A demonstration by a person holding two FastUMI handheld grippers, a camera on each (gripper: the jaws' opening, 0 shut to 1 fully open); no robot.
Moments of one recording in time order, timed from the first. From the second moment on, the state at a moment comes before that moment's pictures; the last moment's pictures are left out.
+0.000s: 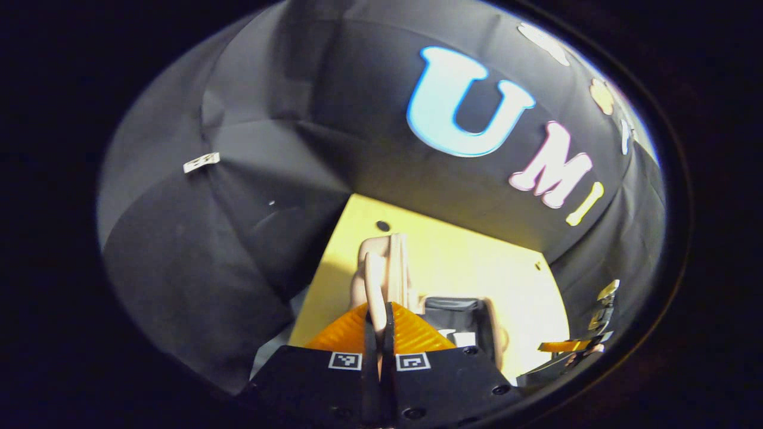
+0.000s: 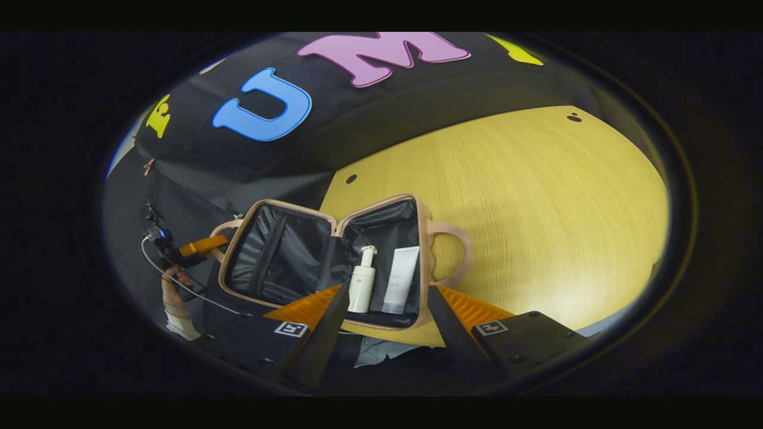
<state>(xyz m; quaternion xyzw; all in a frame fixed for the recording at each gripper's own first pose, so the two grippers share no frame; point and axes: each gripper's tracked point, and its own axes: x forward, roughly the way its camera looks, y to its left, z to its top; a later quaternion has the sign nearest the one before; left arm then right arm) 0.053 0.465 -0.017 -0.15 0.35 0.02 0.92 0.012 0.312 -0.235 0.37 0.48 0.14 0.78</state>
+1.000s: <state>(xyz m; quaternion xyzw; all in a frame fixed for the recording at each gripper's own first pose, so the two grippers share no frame) 0.086 0.118 -0.230 -0.09 0.51 -0.17 0.84 -0.048 0.111 -0.194 0.39 0.41 0.05 0.83</state>
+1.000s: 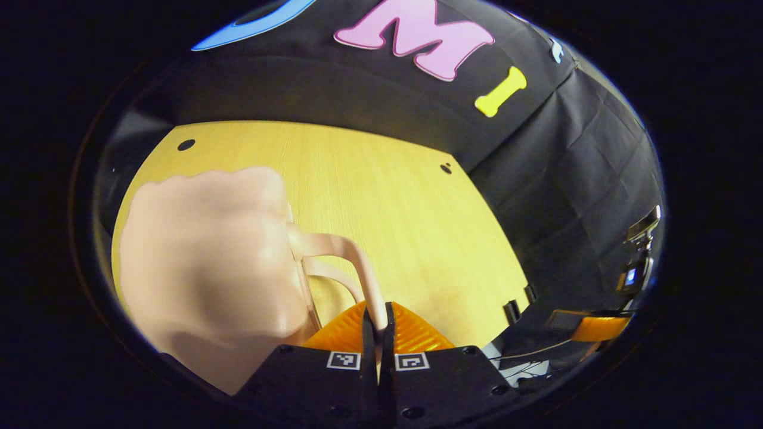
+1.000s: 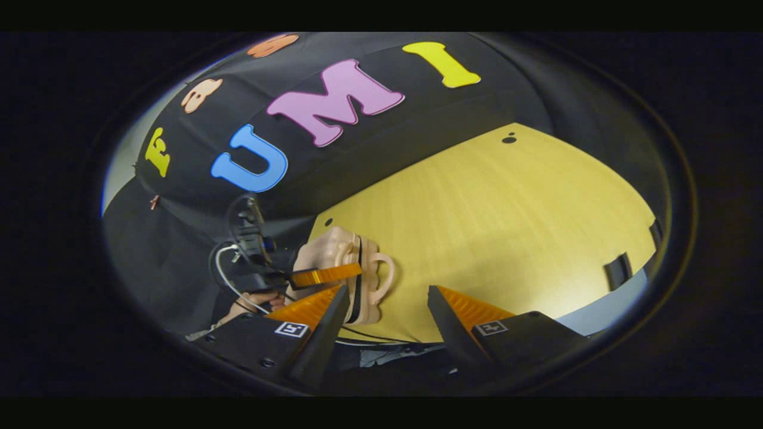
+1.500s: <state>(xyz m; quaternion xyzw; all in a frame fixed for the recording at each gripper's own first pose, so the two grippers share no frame) 0.100 0.102 -0.218 0.00 0.46 -0.08 0.88 -0.110 0.011 -0.217 0.38 0.41 0.03 0.83</state>
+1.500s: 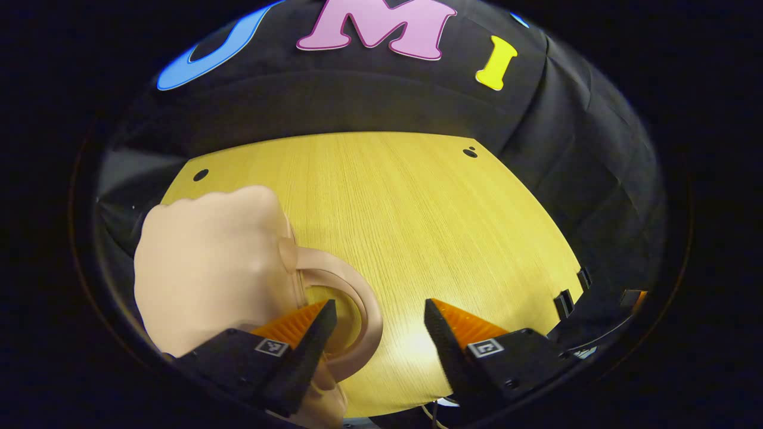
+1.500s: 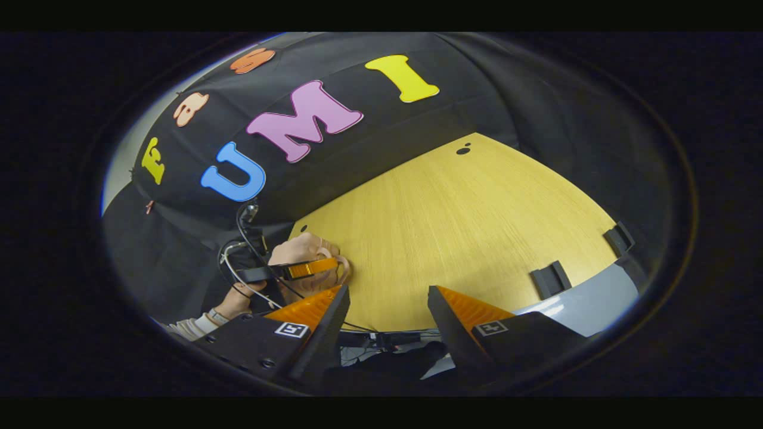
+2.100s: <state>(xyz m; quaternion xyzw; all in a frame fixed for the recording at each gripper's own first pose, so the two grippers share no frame) 0.009 0.061 0.043 0.06 0.17 -0.02 0.98 -0.044 -0.062 -0.134 0.18 0.23 0.07 0.95</state>
